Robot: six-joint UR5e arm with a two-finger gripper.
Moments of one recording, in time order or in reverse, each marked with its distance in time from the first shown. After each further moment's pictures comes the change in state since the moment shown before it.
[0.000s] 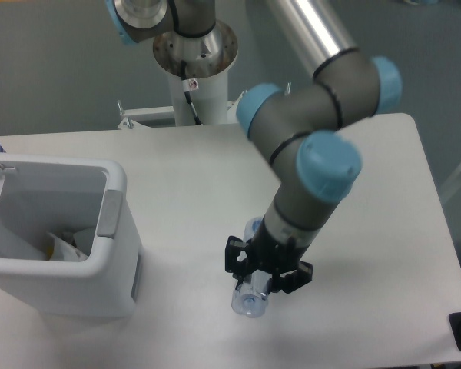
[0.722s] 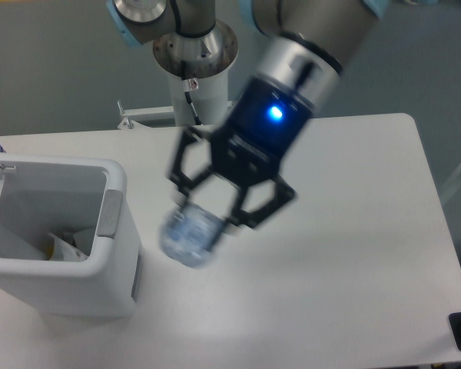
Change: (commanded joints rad) arm -0.098 0.199 0.040 0.062 -0.373 -0.132
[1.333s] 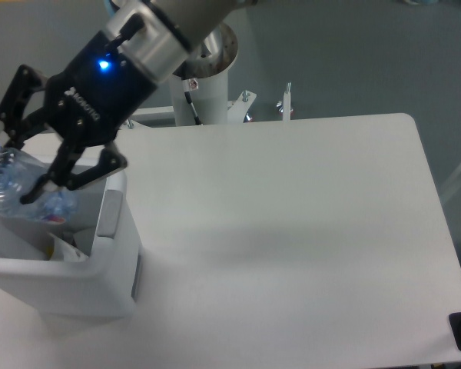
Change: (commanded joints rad) arm -0.138 0.045 -0.201 0.150 0.002 0.025
